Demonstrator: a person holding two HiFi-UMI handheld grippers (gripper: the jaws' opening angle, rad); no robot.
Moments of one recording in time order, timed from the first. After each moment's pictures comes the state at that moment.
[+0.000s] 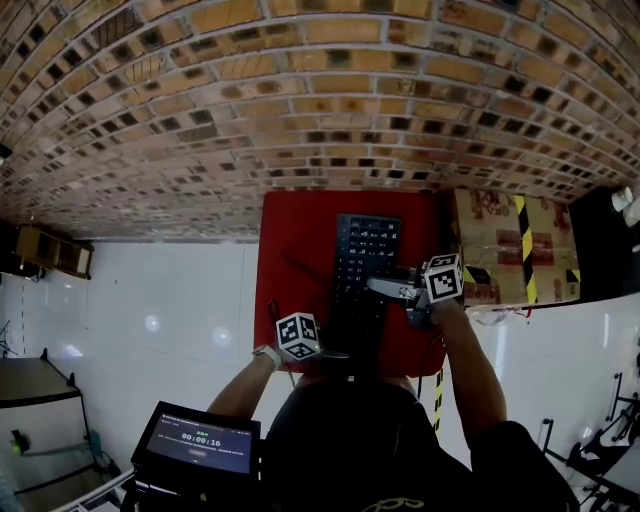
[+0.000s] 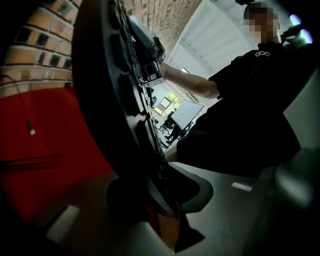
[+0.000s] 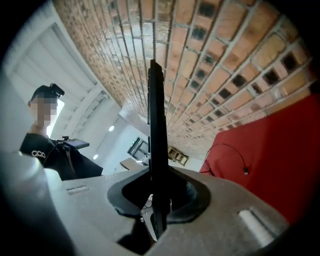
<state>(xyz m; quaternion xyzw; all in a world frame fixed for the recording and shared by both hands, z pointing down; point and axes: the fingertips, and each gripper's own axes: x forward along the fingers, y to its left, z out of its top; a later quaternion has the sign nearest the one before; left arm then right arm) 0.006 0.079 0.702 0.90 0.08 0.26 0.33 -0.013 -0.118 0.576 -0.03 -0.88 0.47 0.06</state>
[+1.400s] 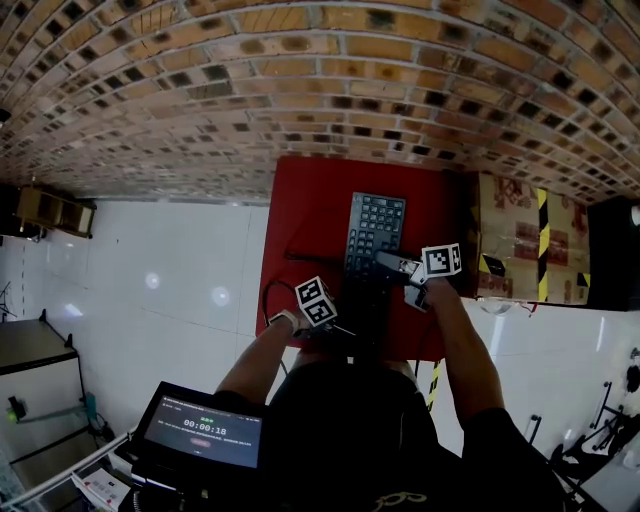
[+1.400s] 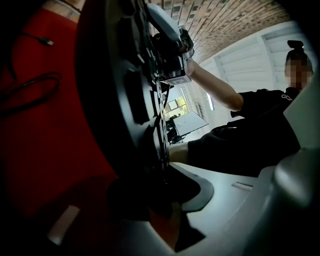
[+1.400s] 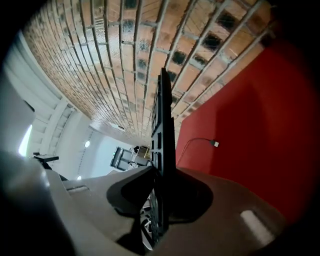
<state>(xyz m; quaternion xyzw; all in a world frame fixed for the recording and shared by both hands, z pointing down) 0.006 0.086 0.771 0.81 0.09 0.26 0.52 -0.021 -0.137 0.701 0.07 -0.79 0.60 0.11</state>
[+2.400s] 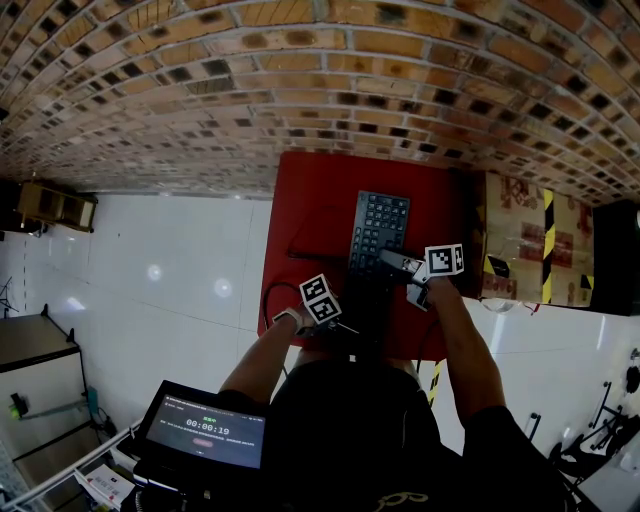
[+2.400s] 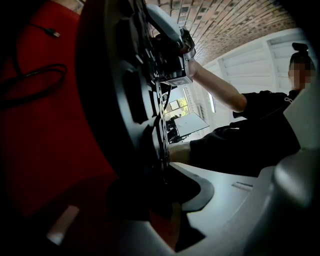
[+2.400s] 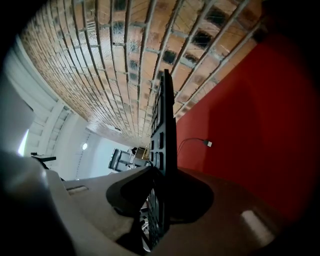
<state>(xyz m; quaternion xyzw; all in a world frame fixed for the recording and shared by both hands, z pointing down) 0.007 0.086 0.773 0.79 0.10 0.26 0.55 -0.023 -0.144 0.720 0.08 -0.79 0.60 0.11</state>
